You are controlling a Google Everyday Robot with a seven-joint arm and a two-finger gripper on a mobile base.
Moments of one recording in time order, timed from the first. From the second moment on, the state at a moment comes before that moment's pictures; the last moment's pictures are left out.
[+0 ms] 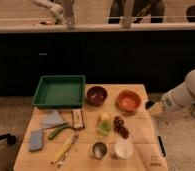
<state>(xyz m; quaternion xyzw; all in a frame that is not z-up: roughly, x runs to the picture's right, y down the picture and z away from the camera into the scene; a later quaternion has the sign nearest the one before) 0.282 0.105 0.650 -0.27 0.01 0.57 0.78</state>
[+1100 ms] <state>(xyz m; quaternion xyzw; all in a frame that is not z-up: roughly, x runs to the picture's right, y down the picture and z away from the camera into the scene) 0.268 0.106 0.611 -0.23 0.00 0.55 0.81</state>
